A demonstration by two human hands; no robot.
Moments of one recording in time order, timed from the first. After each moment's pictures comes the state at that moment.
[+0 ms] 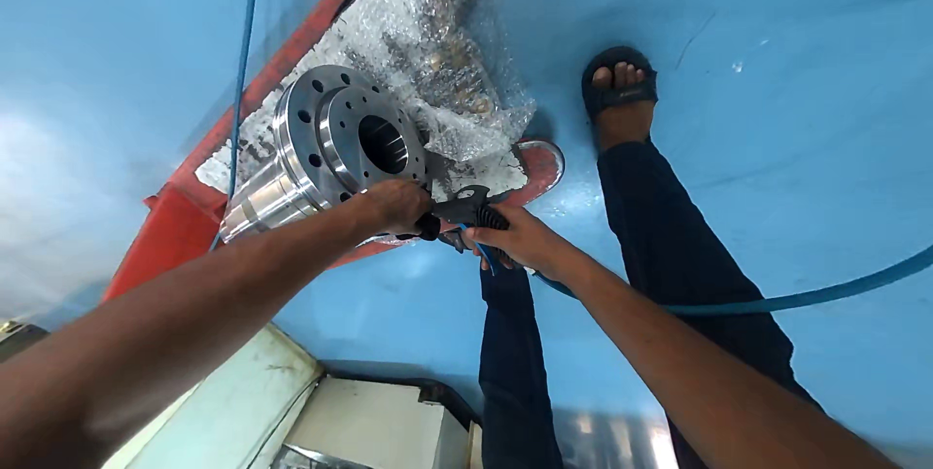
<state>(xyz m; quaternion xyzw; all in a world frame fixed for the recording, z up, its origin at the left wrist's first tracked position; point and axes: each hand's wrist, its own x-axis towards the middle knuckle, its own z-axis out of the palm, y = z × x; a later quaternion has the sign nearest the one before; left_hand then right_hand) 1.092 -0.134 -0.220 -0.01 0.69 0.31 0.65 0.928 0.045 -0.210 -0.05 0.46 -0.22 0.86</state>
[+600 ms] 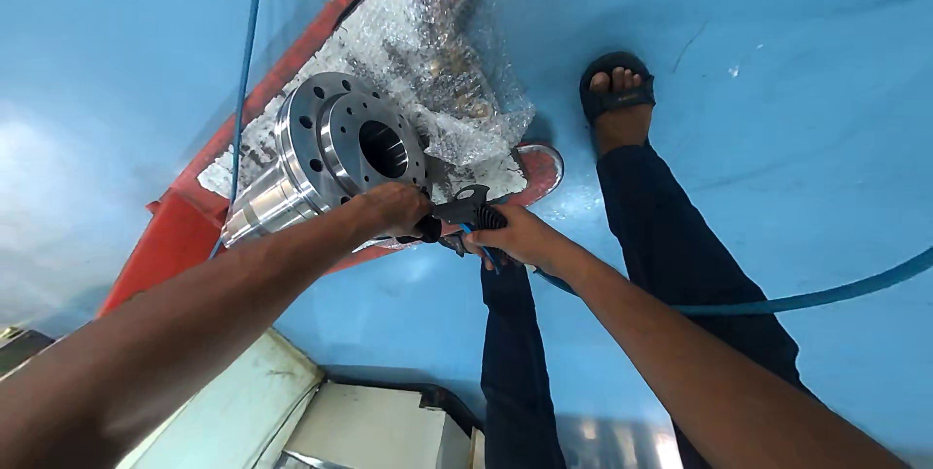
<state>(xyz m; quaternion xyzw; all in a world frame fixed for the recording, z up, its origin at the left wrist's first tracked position) 1.090 -0.137 -0.219 -0.01 0.68 0.31 0.66 0.927 0.035 -0.214 -0.05 0.48 -0.18 0.86</state>
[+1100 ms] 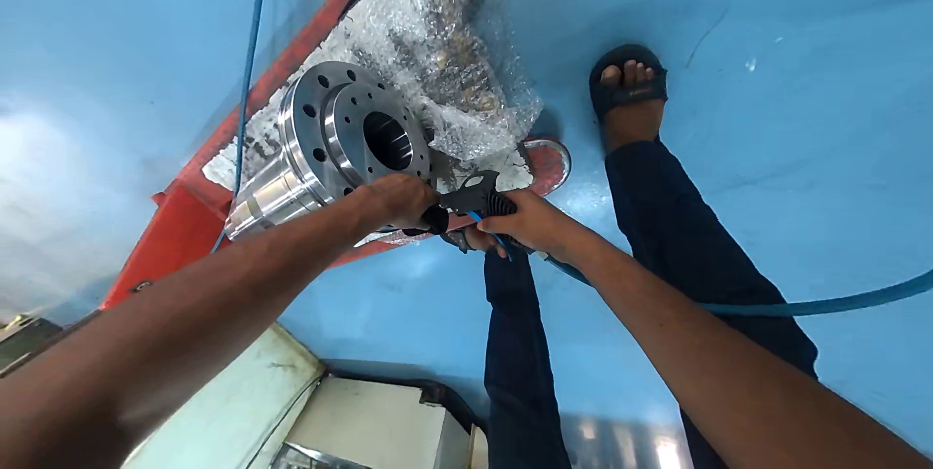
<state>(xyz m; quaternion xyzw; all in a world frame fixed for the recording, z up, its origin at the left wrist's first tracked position) 1.089 -0.135 -0.221 -0.04 0.68 0.31 0.66 0.919 0.030 -0.219 -0.08 0.48 -0.18 0.86</state>
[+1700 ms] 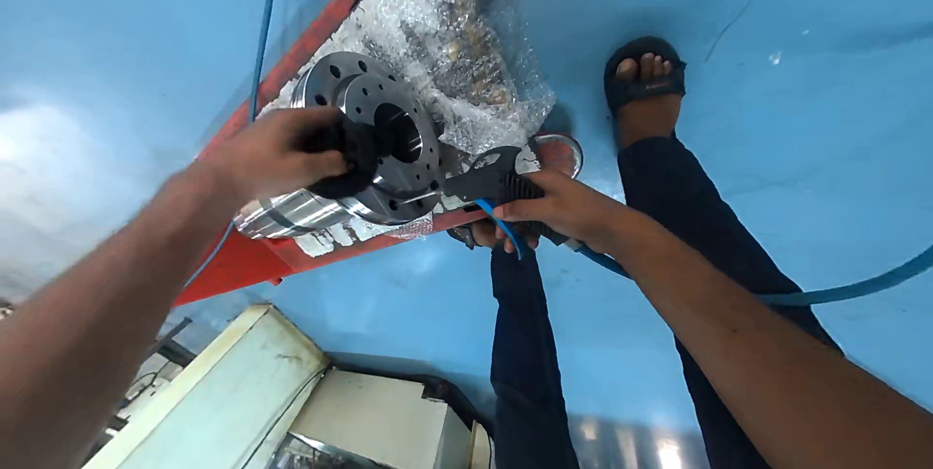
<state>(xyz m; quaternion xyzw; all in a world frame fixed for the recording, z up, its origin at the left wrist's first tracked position) 1.128 -0.242 -0.108 -0.38 0.72 0.45 0.36 0.886 0.016 -0.198 -0.08 0.41 -0.24 0.88</state>
